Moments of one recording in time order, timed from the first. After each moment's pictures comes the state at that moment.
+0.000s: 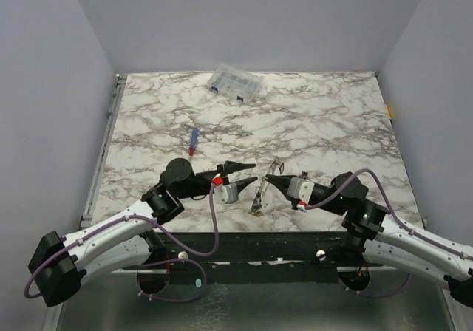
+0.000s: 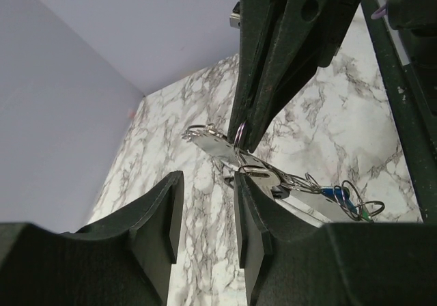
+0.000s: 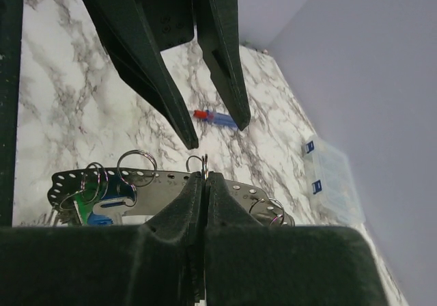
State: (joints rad) left arm -0.87 0.89 0.53 0.41 0.53 0.58; right arm 0.98 0.65 0.48 0.17 -0.21 -0.61
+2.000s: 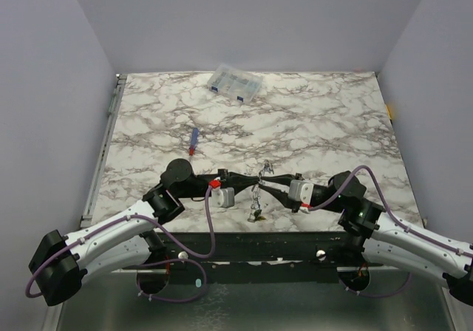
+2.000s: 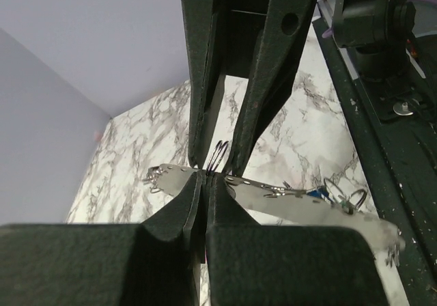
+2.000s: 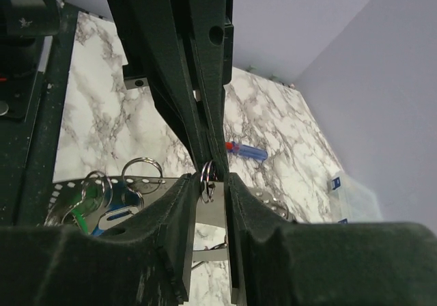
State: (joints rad) left arm -0.86 0.90 0.51 0.45 0.69 0.53; right arm 0.98 0.69 0.46 0.29 -0.37 -0.54
